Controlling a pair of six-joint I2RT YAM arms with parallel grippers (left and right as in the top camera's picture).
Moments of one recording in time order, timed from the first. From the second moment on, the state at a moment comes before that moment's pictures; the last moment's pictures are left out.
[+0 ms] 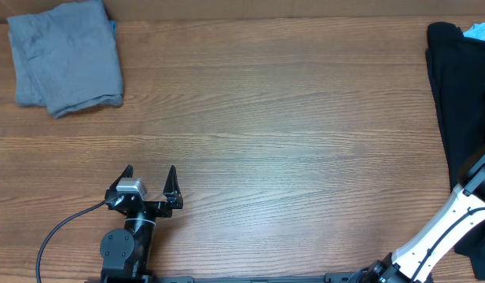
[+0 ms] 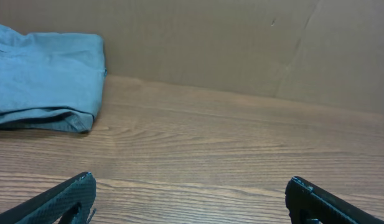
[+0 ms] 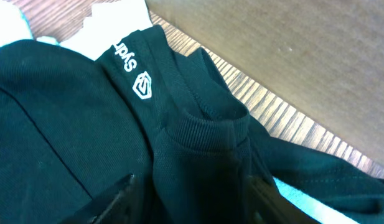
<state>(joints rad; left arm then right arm) -0.07 0.01 0.01 -0.08 0.02 -0.20 -0.68 2.51 2.10 -0.37 0.17 0.13</state>
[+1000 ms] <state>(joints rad) -0.07 0.01 0.01 -0.08 0.02 -0.20 -0.70 2.51 2.10 -0.33 0.17 0.15</state>
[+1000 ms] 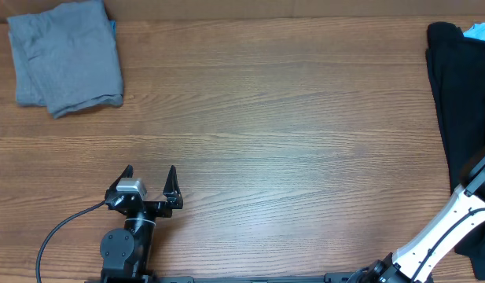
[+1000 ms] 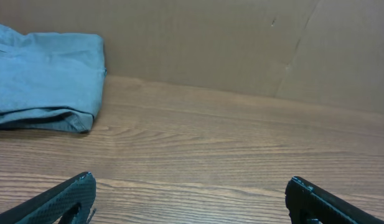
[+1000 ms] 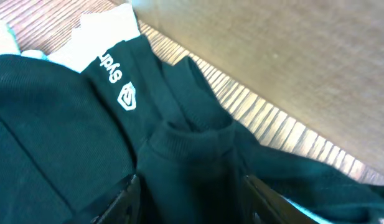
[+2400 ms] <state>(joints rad) -0.07 0.01 0.01 -0.08 0.02 -0.20 -0.70 2.52 2.11 -0.37 0.20 0.17</state>
